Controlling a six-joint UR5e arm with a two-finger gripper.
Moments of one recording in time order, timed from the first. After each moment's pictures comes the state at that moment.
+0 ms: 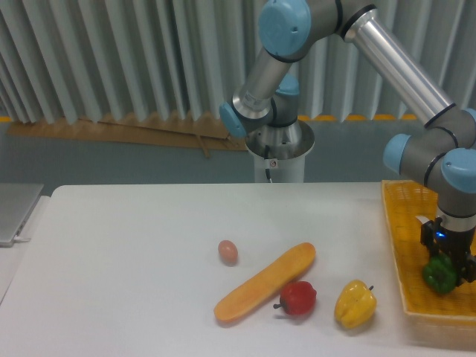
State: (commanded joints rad) arm 2.83 -2.10 -1.48 -1.00 1.60 1.72
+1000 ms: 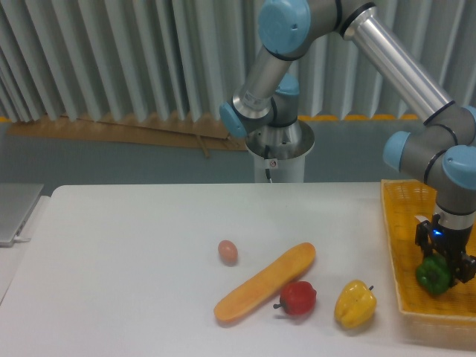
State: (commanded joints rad) arm 2.83 -2.09 -1.50 -1.00 1.57 1.72
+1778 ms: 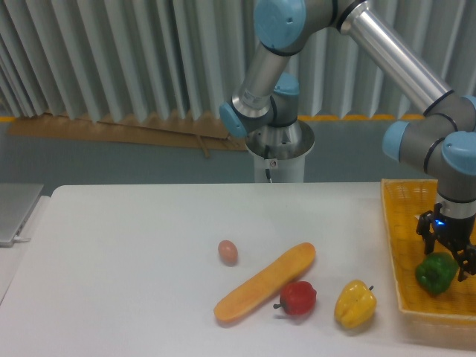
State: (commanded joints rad) arm 2.82 -2.04 -1.49 -1.01 1.56 1.72
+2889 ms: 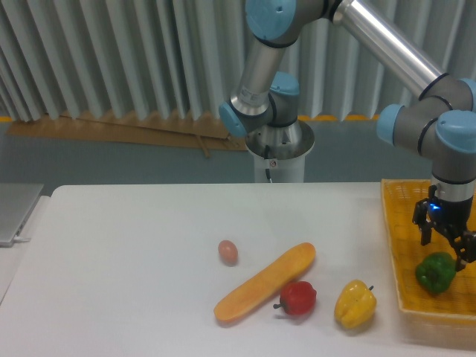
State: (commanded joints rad) arm 2.81 -1.99 -1.49 -1.04 1.53 1.73
